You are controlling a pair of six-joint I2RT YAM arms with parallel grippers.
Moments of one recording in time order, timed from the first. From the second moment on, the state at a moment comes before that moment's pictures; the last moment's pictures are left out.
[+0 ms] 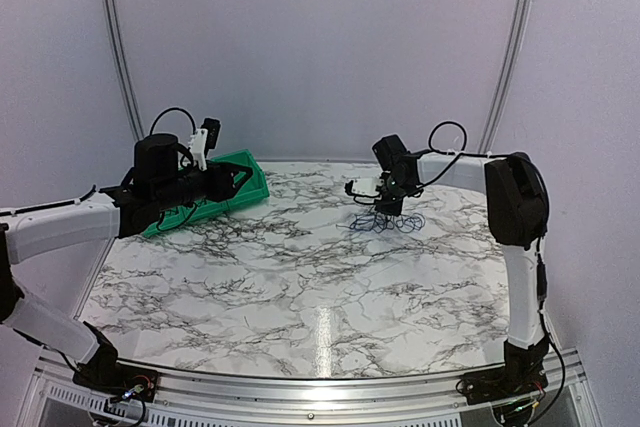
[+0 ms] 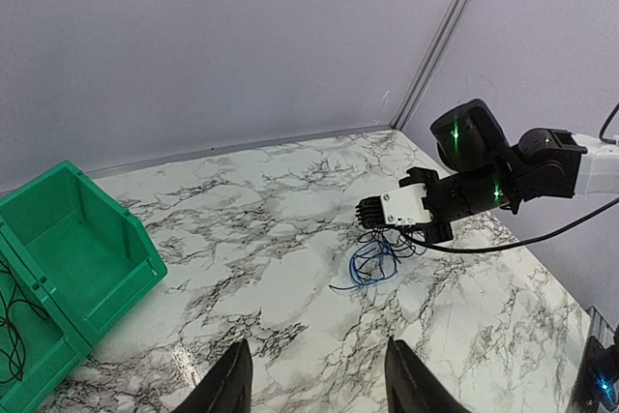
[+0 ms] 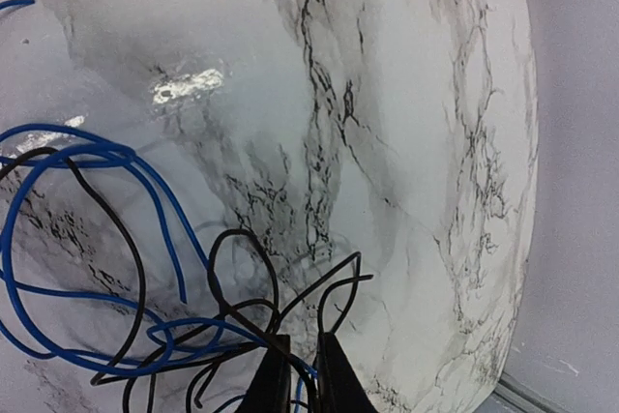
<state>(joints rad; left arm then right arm) -0.54 1.36 0.89 0.22 0.21 -0.29 0.46 2.20 1.71 -0.54 0.16 -0.93</state>
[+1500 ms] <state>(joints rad) -1.00 1.83 1.09 0.77 -0.28 -0.37 0.63 1.60 1.57 -0.64 -0.49 -0.56</state>
